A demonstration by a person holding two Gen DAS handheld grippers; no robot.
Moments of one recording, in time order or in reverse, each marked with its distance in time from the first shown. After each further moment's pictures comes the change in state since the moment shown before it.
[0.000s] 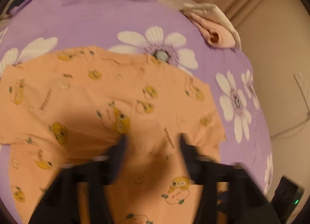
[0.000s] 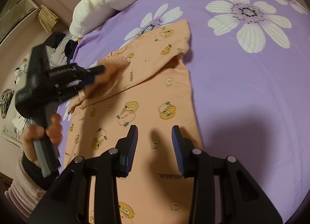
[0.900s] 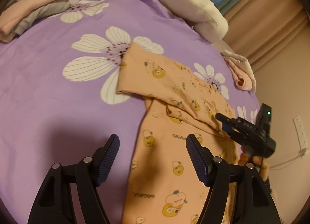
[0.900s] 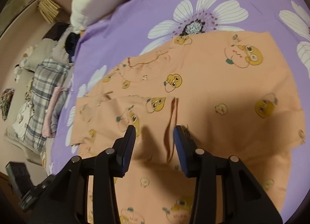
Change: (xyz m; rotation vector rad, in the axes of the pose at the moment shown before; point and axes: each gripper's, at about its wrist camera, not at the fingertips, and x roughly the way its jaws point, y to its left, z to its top) left arm -0.143 0.158 -0.091 -0.295 -0.184 0.038; right arm 0.132 0.080 0.098 -0.048 0.108 0.063
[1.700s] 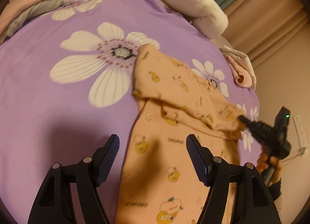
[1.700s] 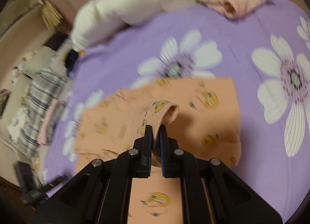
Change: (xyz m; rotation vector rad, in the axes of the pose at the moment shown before) left arm 0.022 -0.018 0.015 0.027 0.037 -0.009; right arm -0.065 -0.021 0.025 -0.043 -0.120 -0.096
